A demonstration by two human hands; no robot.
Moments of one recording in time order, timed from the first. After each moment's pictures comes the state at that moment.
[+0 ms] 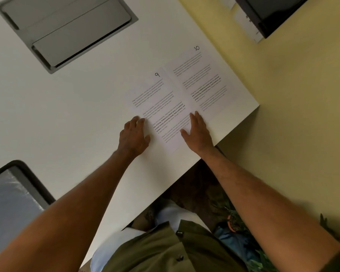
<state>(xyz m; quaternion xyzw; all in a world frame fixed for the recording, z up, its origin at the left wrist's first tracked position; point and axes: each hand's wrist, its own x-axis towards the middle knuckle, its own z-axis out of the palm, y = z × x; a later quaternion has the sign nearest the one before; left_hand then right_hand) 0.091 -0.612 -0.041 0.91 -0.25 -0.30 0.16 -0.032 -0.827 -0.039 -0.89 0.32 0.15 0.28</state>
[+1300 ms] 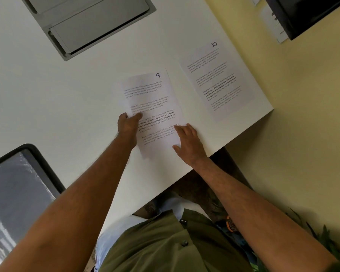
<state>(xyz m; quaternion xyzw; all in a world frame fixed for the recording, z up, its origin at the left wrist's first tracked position) 0.119 -0.606 -0.042 0.67 0.30 -0.32 0.60 -0.040 -0.774 -0.047 -0.93 0.17 0.19 0.25</state>
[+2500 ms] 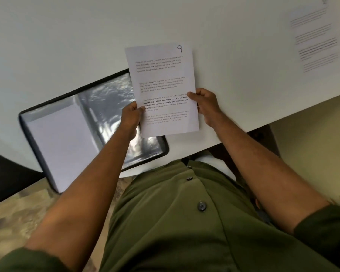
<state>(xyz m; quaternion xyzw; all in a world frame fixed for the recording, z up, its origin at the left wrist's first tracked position) 0.020 -0.248 0.011 0.69 0.30 -0.30 0.59 -0.003 -0.506 0.000 -0.62 0.36 0.19 0.67</state>
